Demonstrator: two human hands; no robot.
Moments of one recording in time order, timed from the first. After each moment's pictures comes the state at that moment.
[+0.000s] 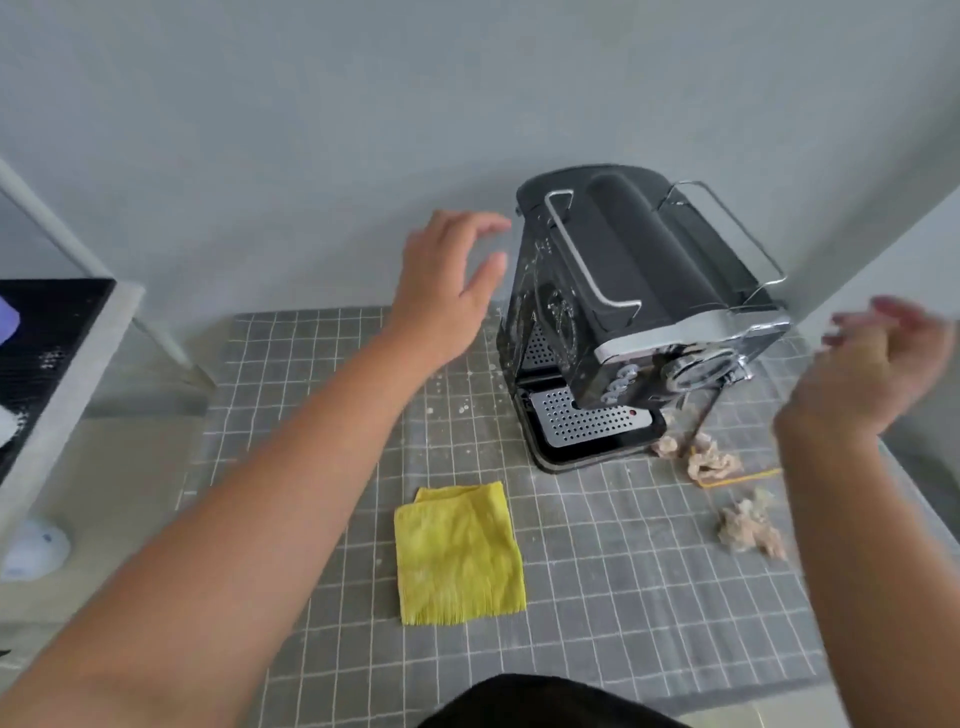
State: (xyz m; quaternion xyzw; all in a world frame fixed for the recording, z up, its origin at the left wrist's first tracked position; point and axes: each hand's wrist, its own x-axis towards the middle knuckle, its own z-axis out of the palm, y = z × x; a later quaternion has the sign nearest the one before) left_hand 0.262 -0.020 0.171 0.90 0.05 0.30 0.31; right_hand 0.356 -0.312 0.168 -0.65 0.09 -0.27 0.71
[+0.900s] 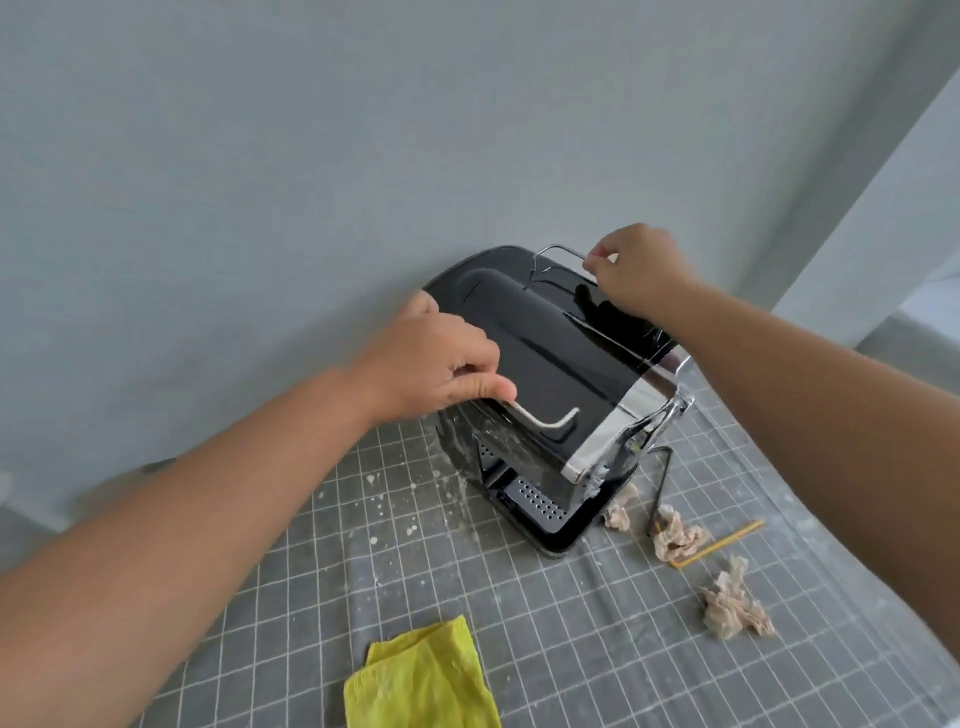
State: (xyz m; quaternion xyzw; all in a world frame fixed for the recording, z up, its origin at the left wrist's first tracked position) left_hand 0.364 -0.017 0.203 0.95 -0.25 0.16 0.12; right_hand 0.517 -0.231 0.236 -0.96 -0.17 -0.07 0.23
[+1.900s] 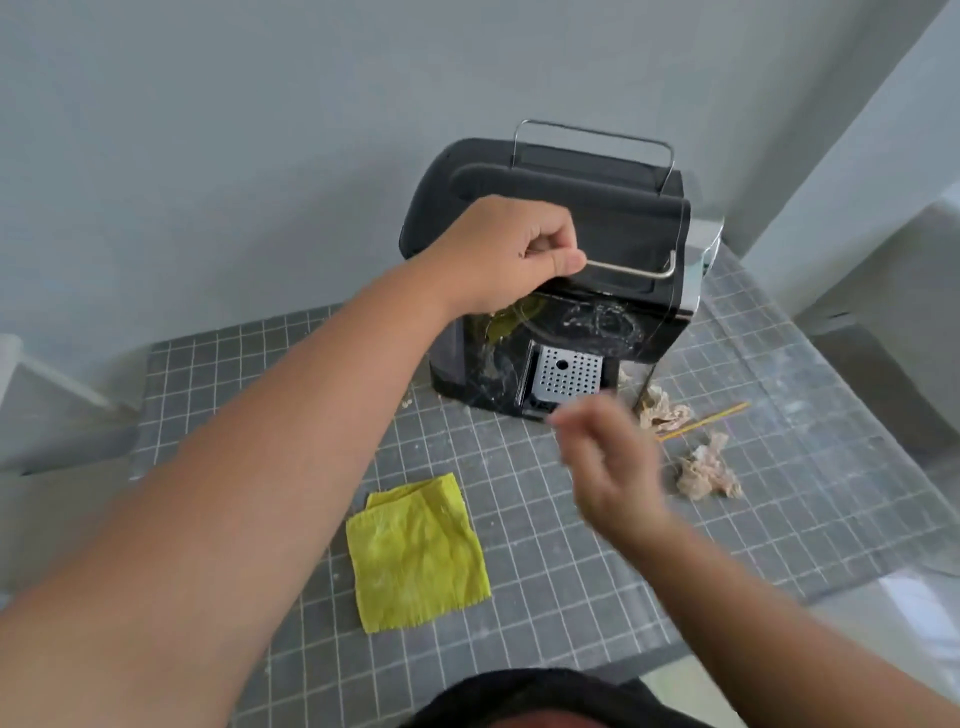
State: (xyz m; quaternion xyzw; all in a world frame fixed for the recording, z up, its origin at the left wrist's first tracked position) left_hand 0.341 -0.110 0.205 0.93 -0.13 0.06 0.33; right_hand 0.257 -0.293 0.102 -0.77 -0.28 -0.05 0.57
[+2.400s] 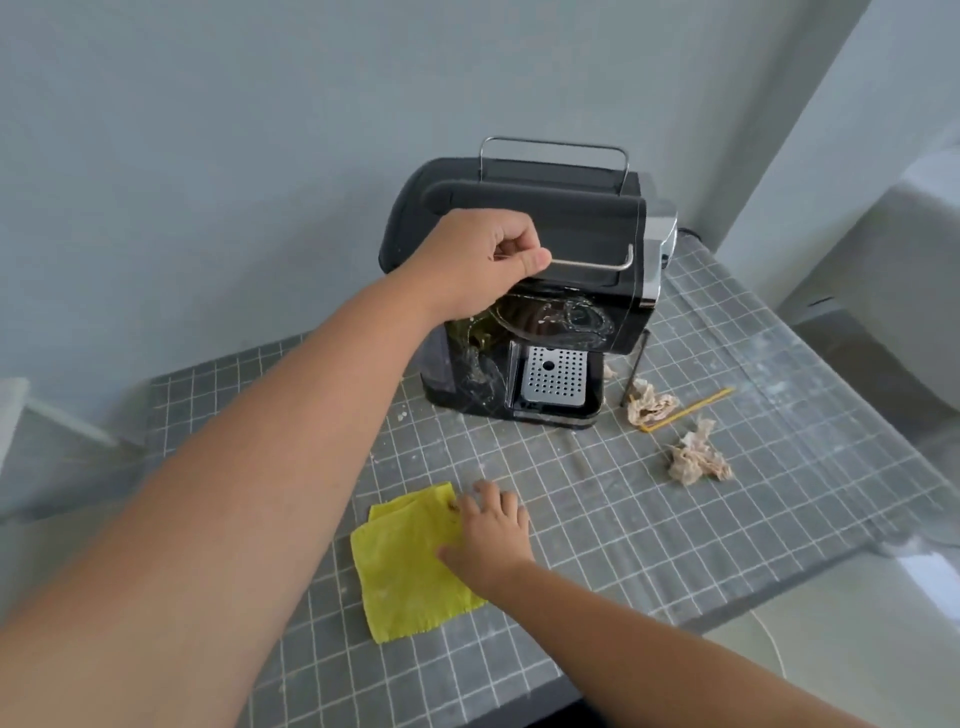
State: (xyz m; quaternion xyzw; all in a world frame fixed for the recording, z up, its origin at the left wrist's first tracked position) left_hand 0.334 -0.114 0.206 0.94 -0.10 0.07 0.33; right_hand 0.194 -0.223 -0.023 -0.94 -0.18 0.26 0.16
